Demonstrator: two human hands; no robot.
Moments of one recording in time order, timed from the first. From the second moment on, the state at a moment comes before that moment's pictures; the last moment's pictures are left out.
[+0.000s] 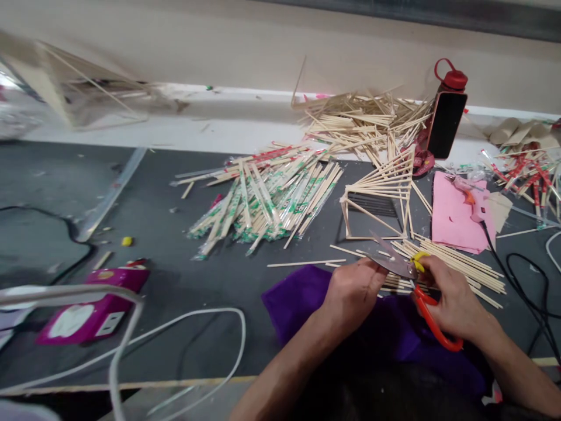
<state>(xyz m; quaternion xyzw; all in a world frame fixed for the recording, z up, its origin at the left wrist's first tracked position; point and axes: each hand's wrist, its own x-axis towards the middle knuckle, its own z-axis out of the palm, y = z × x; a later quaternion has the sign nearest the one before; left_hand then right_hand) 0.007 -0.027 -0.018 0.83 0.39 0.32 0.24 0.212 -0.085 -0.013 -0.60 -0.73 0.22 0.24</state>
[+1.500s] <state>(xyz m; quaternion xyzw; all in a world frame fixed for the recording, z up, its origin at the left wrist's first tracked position) 0.026 -0.034 -0.018 0.47 0.42 0.33 0.70 0.245 -0.070 -0.016 -0.51 -0.81 0.17 0.23</state>
